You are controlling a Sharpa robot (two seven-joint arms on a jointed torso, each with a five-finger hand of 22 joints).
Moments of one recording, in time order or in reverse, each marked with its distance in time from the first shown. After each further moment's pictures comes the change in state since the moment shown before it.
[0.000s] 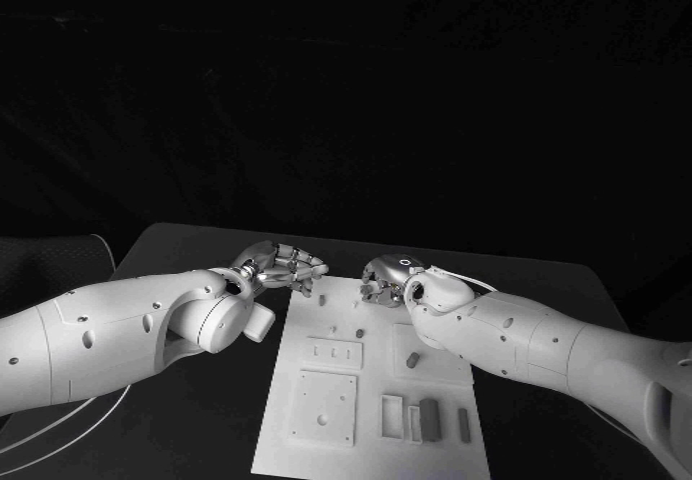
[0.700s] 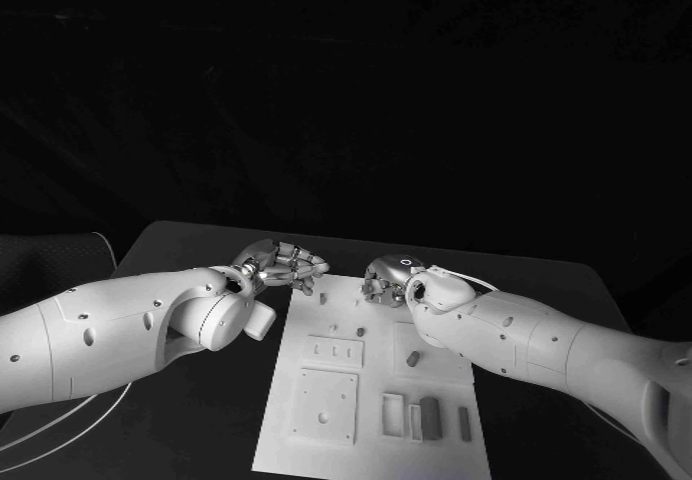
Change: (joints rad) left arm 0.002 -0.001 0.000 0.002 0.000 0.000 -0.004; left_hand 0.000 0.000 0.000 0.000 0.000 -0.004 0.003 0.000 0.001 0.000 0.000 0.000 0.001 0.000 0.000 0.000 0.001 0.000 0.002 -0.002 0.000 0.001; right arm -0.004 0.007 -0.001 -0.021 0.003 0.017 0.009; right_hand 0.016 0.040 0.021 -0.032 0.015 0.056 -0.011 0.032 0.015 -0.004 -0.004 0.000 0.000 -0.011 -0.001 0.009 0.000 0.005 -0.010 0.001 0.000 0.000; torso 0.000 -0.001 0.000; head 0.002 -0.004
